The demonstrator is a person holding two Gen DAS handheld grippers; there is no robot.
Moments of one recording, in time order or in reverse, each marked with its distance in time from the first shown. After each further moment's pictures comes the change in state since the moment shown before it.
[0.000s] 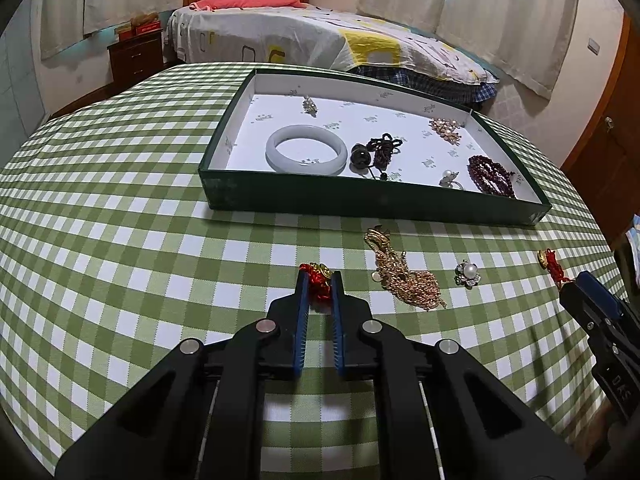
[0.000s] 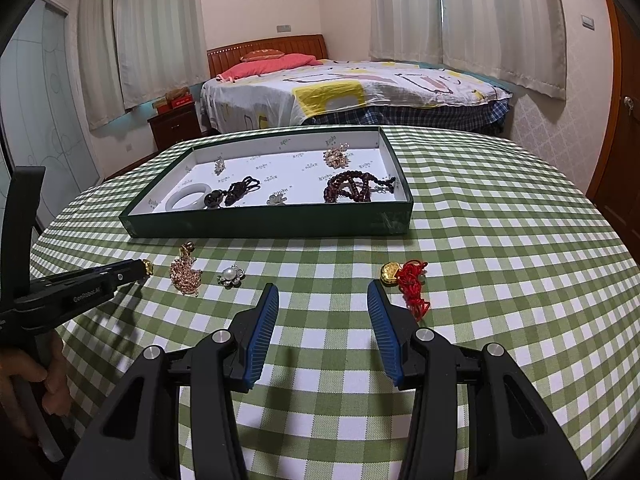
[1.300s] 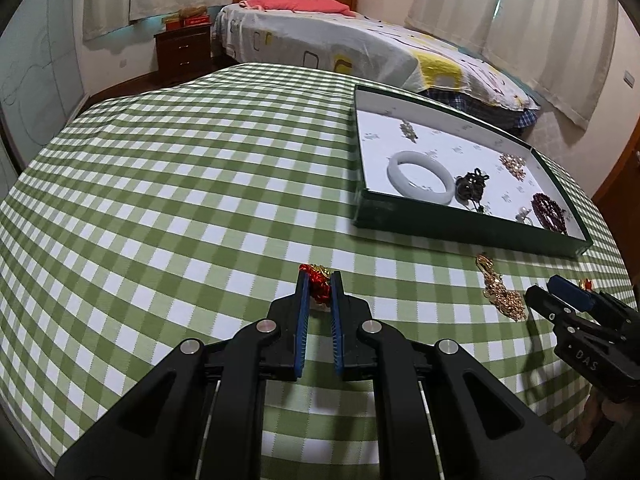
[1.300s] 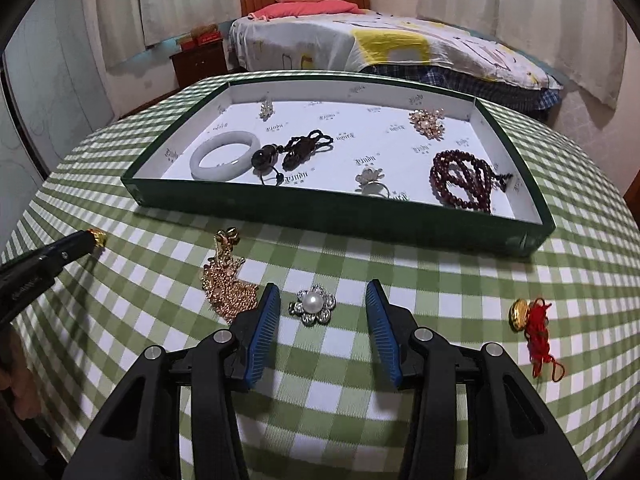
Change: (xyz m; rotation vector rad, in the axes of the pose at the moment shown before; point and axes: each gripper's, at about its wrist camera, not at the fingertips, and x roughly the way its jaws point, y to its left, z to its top) left arm -0.020 0.083 0.005 -0.103 -0.025 0.101; right arm 0.076 0.072 0.028 -0.132 0.218 0.045
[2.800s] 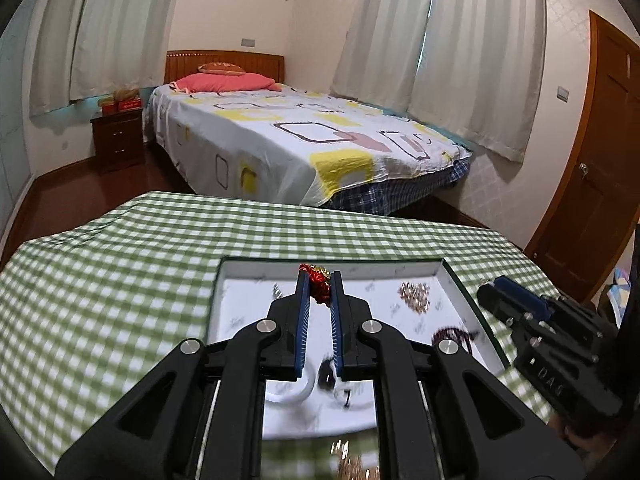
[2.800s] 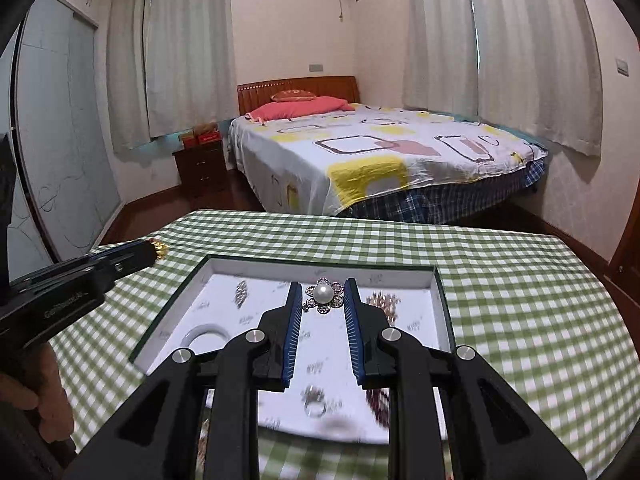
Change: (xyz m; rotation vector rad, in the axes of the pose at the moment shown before) left arm -0.014 -0.116 0.130 0.139 -0.263 -0.198; right arm -0.045 -0.053 0.110 0.041 -0.356 0.022
